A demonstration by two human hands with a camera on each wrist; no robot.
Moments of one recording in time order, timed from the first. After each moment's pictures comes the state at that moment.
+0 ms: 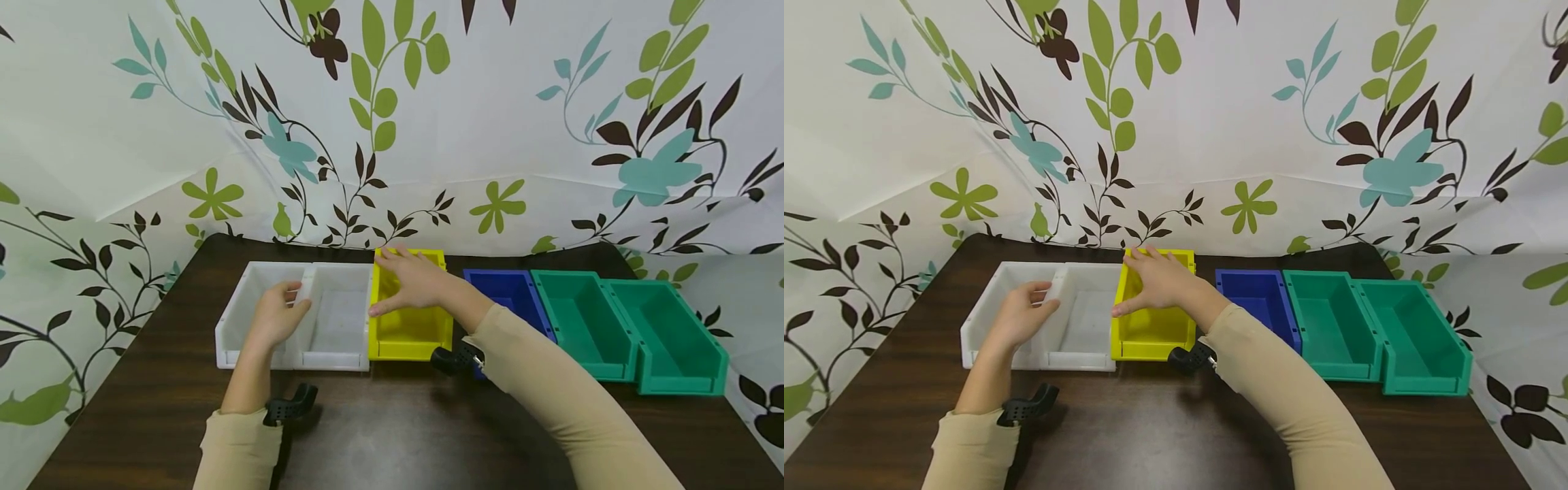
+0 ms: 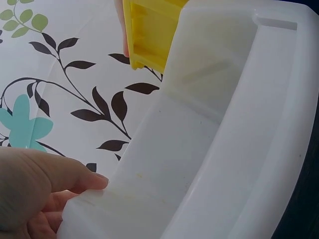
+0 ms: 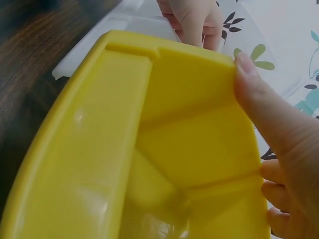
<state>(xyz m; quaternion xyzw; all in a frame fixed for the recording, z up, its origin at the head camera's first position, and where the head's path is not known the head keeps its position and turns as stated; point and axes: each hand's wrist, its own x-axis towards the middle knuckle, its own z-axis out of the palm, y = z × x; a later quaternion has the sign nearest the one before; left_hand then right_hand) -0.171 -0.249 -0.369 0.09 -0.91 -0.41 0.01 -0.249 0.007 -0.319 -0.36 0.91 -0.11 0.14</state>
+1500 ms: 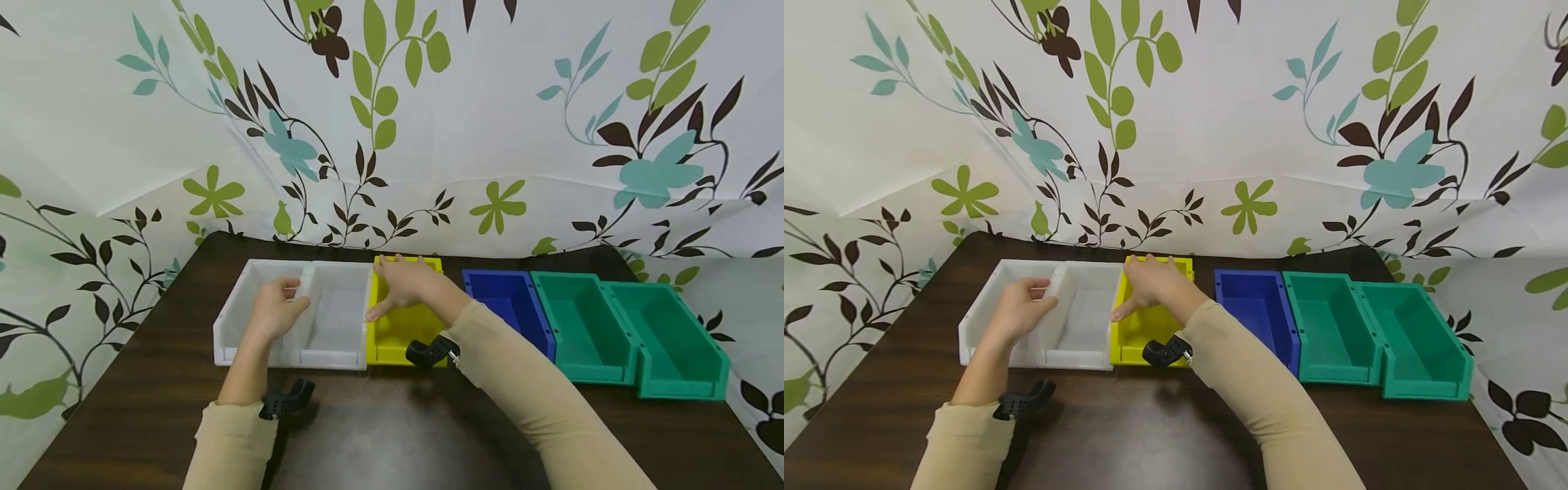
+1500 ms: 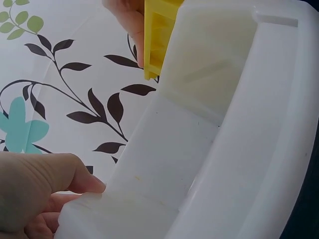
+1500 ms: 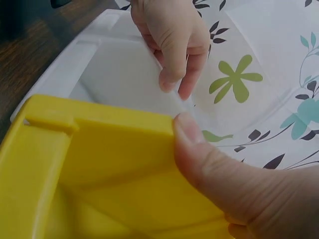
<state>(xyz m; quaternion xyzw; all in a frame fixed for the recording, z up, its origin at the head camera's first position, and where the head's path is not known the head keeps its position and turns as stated) -0.176 -0.250 -0.368 0.10 -0.91 -0.40 0.02 -0.248 -0.017 -0.314 -0.30 0.93 -0.04 0.22</state>
